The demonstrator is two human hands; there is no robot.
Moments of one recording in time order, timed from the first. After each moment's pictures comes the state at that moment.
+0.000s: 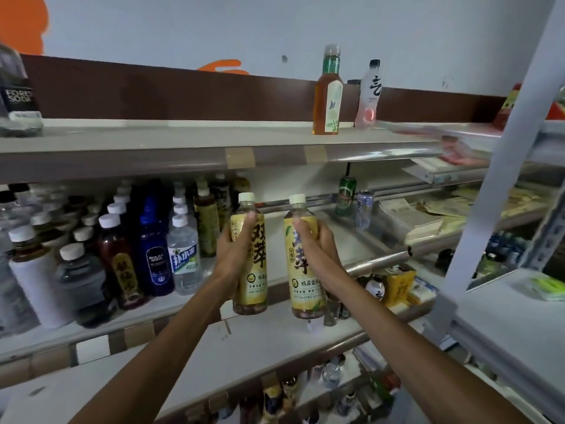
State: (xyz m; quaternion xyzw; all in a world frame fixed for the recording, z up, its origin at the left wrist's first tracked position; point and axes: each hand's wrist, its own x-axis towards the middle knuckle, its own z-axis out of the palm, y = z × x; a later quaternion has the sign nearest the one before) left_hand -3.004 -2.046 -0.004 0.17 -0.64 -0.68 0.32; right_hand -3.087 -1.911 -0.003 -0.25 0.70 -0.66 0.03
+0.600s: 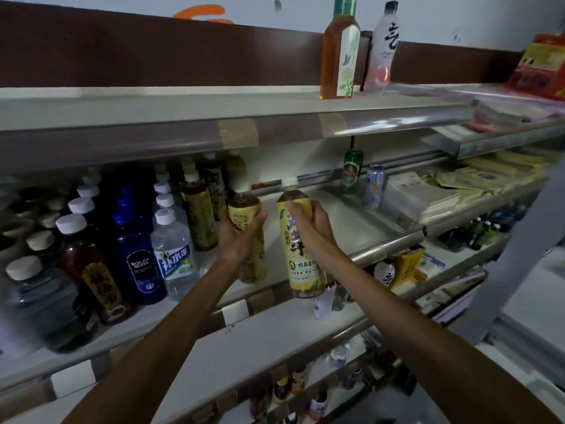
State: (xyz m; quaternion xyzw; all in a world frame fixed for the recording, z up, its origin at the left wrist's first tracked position) left_hand -3.089 -2.120 -0.053 0.19 -0.69 -0.62 0.32; right_hand -3.150 -1.978 -0.031 -0.22 0.72 -0.66 0.04
